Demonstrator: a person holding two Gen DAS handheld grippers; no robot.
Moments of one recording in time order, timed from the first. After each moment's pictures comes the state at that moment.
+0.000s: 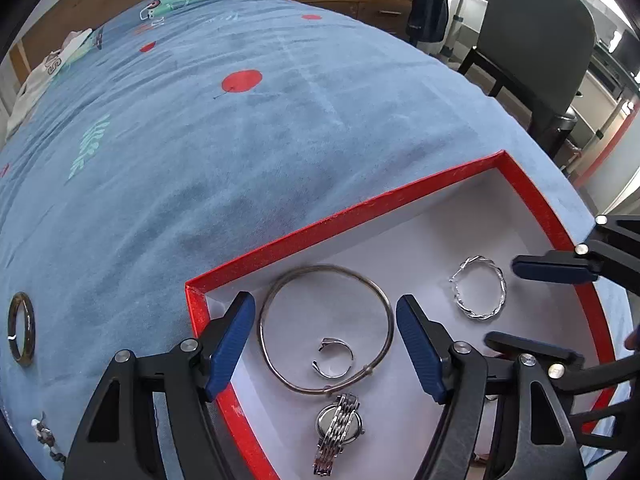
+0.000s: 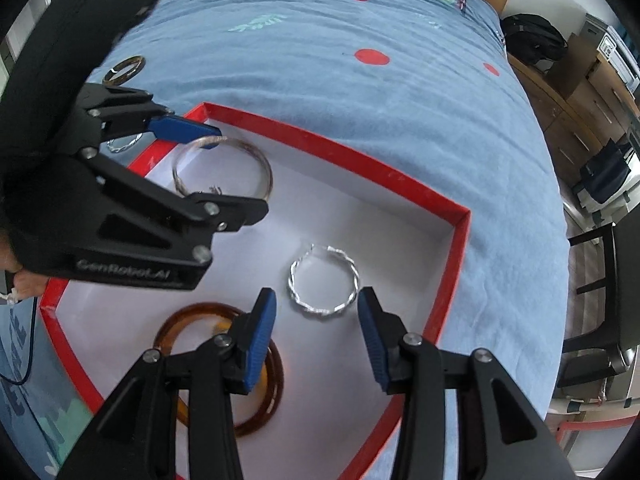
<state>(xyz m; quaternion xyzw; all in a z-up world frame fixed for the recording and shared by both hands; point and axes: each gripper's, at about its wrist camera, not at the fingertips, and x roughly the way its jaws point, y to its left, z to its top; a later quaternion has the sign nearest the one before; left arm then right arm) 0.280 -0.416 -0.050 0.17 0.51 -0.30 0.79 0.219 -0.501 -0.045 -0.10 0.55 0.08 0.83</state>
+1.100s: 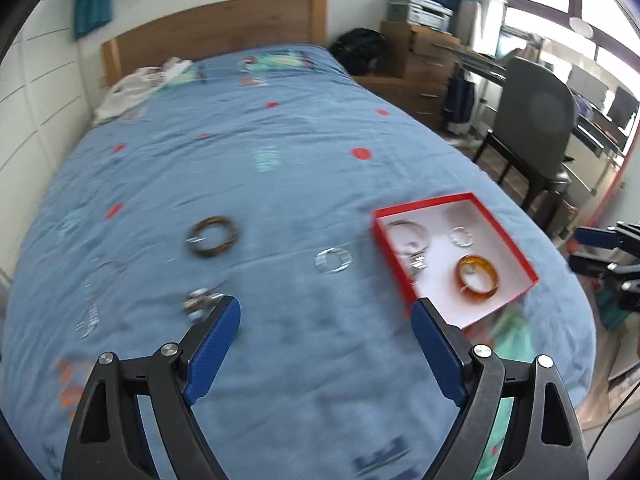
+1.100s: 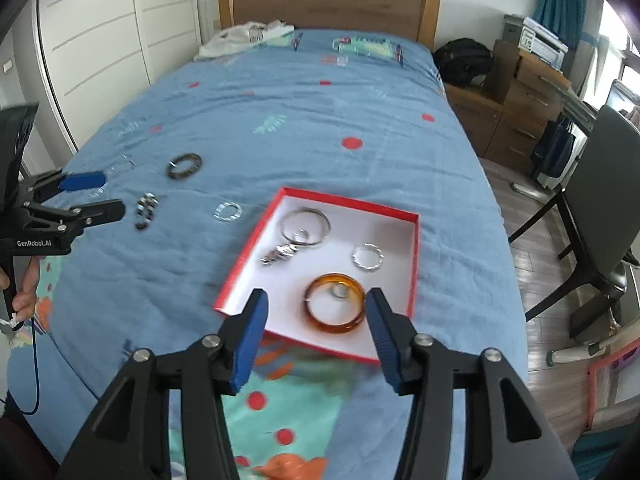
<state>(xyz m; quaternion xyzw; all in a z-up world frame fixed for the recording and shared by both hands) 0.151 -0.180 0.099 0.10 0.40 -0.24 0.88 0.069 -0.431 0.104 -0.01 0.44 0.01 0.90</state>
